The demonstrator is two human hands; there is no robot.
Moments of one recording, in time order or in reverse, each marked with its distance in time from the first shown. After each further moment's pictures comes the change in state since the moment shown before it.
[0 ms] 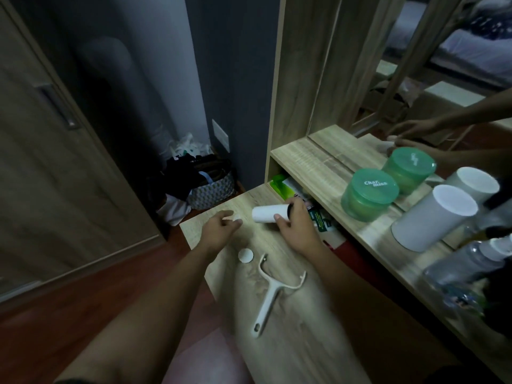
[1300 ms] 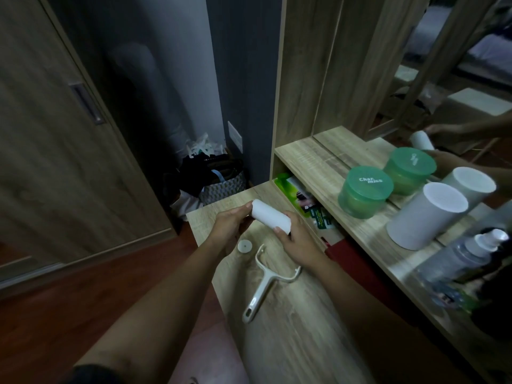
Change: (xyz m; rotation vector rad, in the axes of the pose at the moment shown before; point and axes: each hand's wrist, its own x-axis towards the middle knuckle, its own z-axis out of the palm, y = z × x) left_hand -0.041 0.031 0.030 -0.755 -0.122 -0.050; right_hand -0.041 0.018 -0.008 0.076 -0.191 -0.063
